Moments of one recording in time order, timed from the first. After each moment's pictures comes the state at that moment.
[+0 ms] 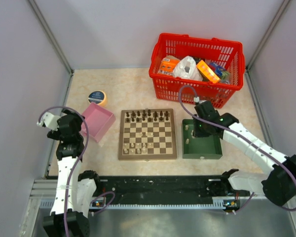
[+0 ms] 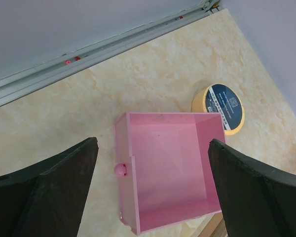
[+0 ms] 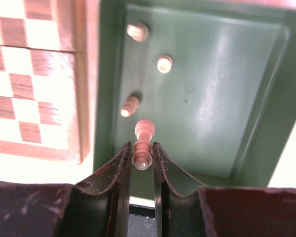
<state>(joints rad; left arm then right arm) 0.18 0.71 0.58 -0.26 -0.49 -0.71 0.55 1.20 0.89 -0.76 0.12 0.45</state>
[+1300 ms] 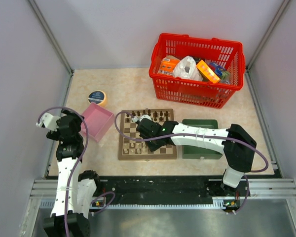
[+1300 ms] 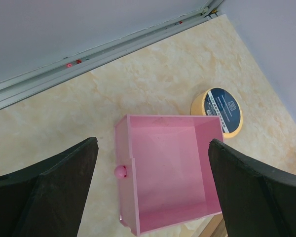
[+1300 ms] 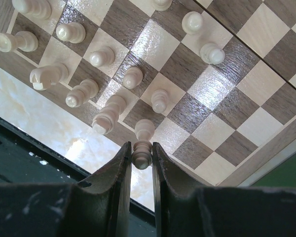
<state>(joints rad) 0.19 0.70 0.58 -0.26 -0.49 -0.71 1.13 1.72 1.29 -0.66 0.18 0.46</state>
